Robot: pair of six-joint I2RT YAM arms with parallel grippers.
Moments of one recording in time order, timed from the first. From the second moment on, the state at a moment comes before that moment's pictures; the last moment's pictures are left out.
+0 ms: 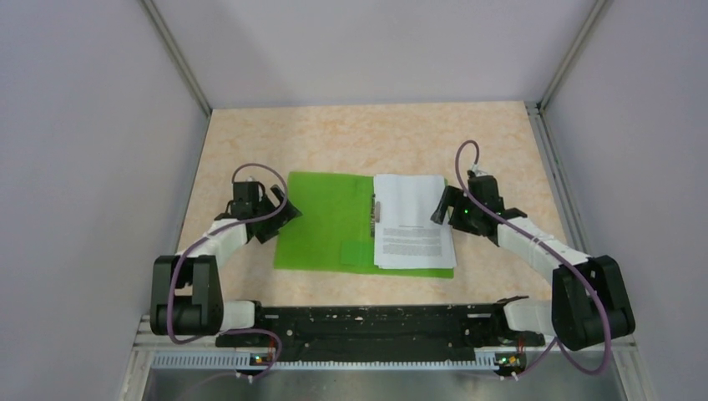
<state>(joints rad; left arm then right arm) 0.01 1.36 0.63 -0.18 0.20 -0.66 0.26 1.25 0.62 -0.21 -0.07 0.52</state>
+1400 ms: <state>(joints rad) -0.15 1.14 0.51 -0.29 0.07 -0.85 0.33 1.23 0.54 -0.23 0.00 0.51</state>
